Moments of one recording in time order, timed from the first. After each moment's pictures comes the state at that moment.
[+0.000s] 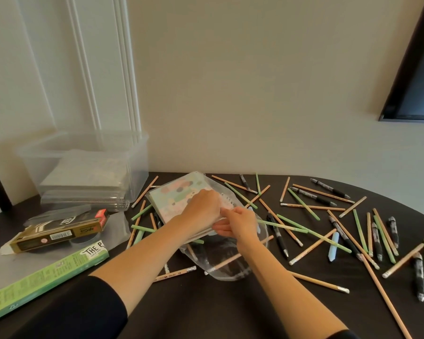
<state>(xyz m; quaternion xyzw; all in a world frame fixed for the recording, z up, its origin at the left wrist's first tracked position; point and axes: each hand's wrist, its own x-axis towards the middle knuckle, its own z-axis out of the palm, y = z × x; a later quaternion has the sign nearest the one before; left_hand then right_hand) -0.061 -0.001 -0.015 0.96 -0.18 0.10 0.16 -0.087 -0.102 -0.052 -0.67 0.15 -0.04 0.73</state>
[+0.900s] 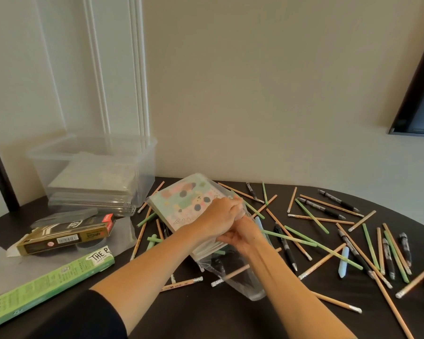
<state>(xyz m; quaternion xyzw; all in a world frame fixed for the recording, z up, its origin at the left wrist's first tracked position) -0.074 -0.008 -0.004 0.89 -0.25 0.03 0.38 -0.080 -0.090 -0.037 -0.54 0.14 0.06 0.83</state>
